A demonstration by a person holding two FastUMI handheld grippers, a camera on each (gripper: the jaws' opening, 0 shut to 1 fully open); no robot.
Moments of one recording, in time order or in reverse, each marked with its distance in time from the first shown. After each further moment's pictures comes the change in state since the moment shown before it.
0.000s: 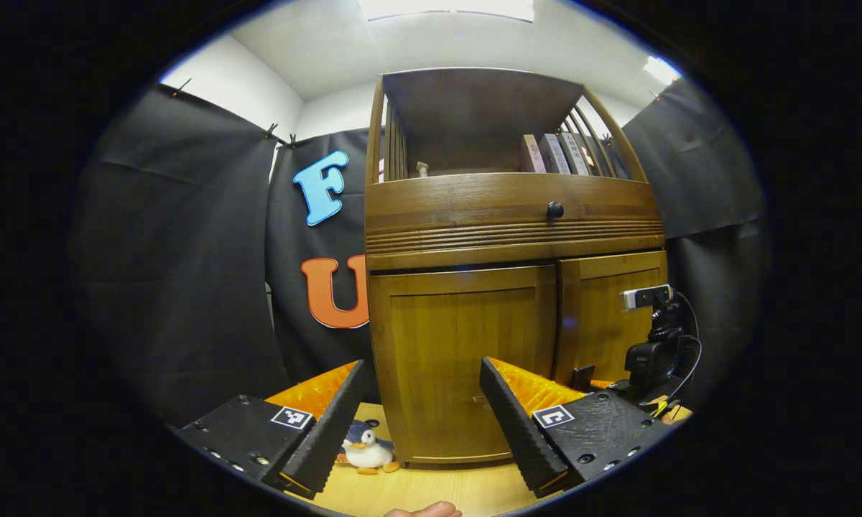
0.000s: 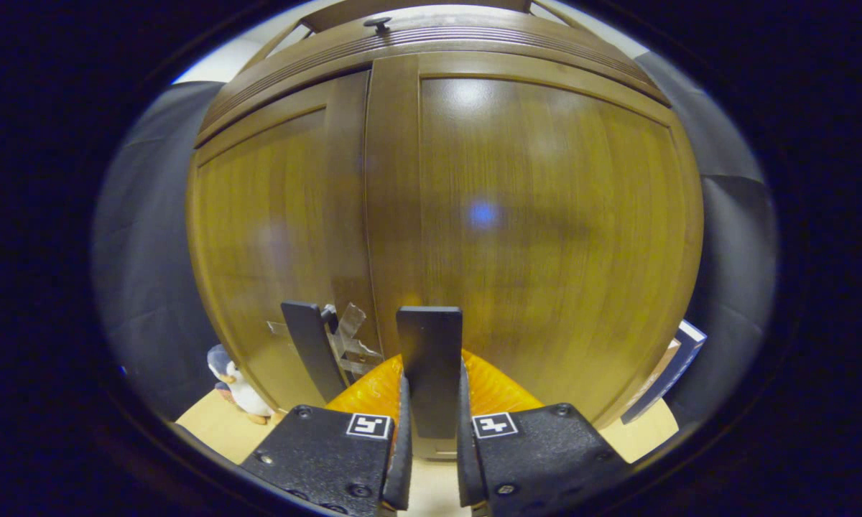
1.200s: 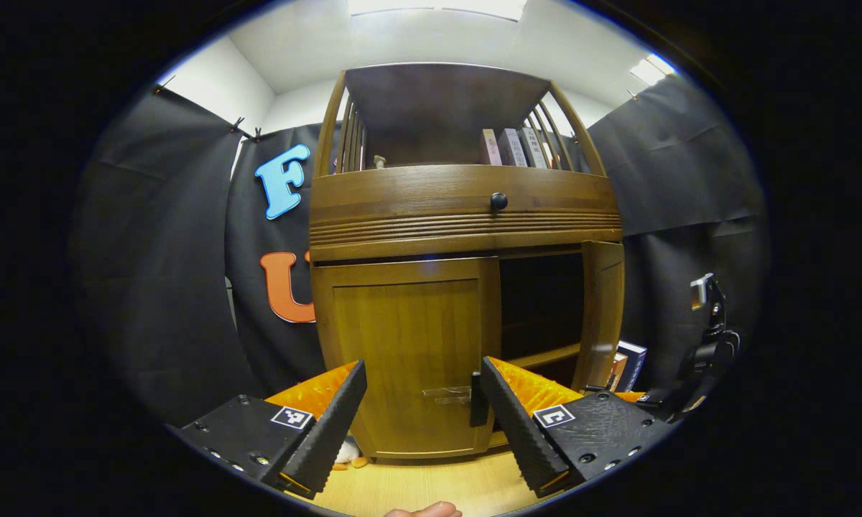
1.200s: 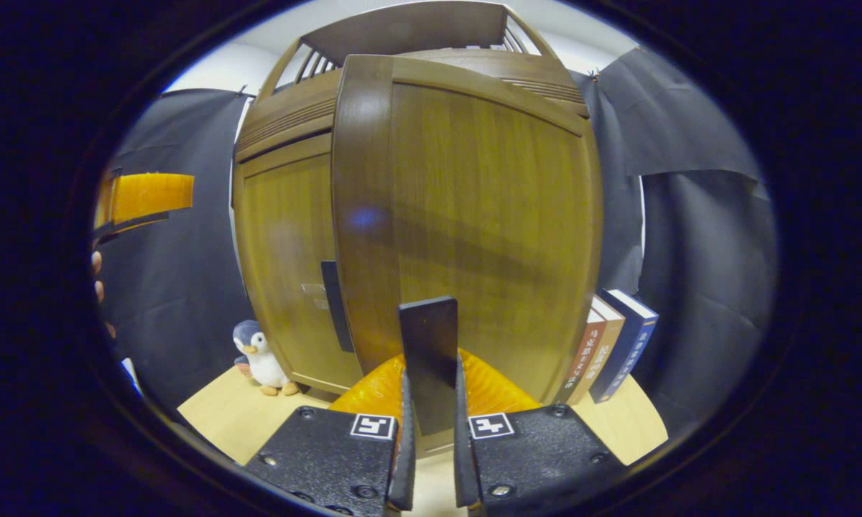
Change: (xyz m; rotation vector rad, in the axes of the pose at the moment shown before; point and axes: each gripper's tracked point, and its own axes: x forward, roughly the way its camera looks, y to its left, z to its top) left arm -0.008 -0.055 -0.011 0.010 0.019 -0.159; right arm -0.130 -0.043 -0.032 0.008 -0.010 -0.002
